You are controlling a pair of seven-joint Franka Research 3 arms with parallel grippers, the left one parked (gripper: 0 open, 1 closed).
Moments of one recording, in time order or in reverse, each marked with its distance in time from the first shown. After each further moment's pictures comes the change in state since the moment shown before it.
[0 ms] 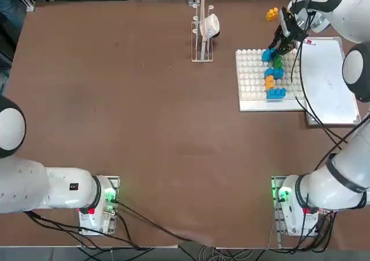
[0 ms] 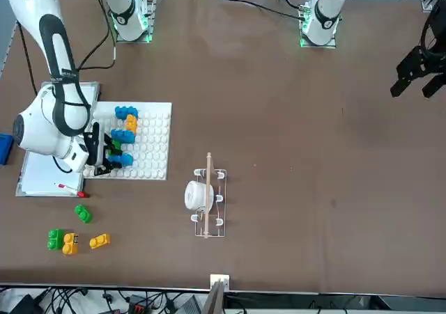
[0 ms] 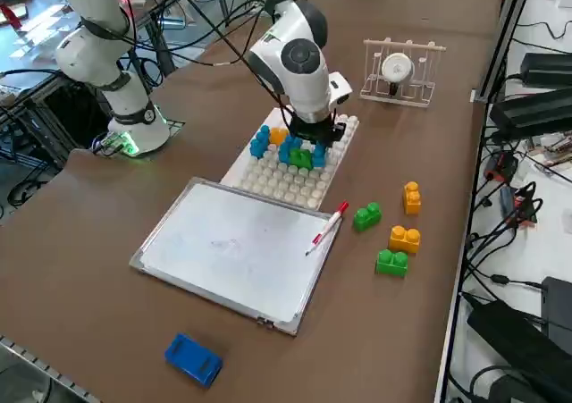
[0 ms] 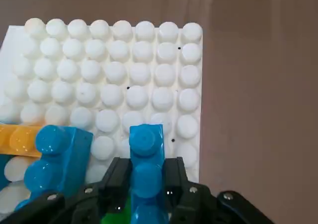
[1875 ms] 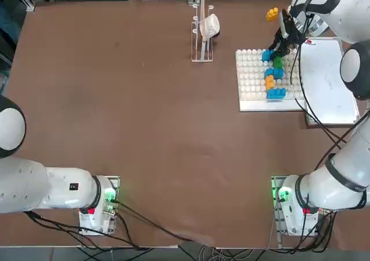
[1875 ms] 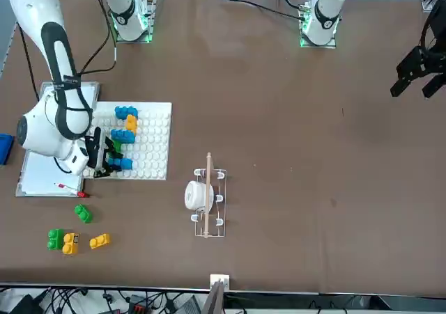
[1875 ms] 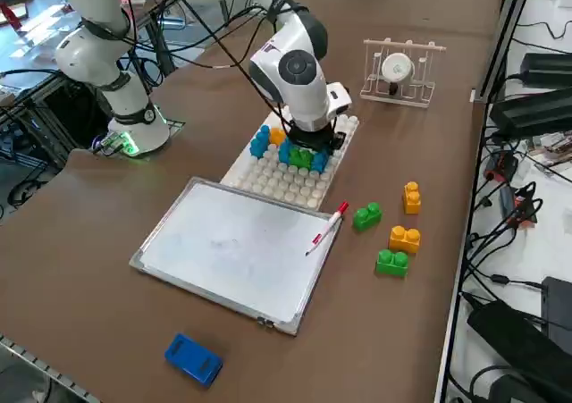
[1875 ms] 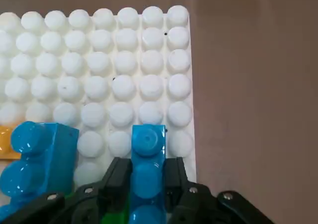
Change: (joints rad) arm -0.009 0.031 0.003 -0.007 0.032 0.055 0.034
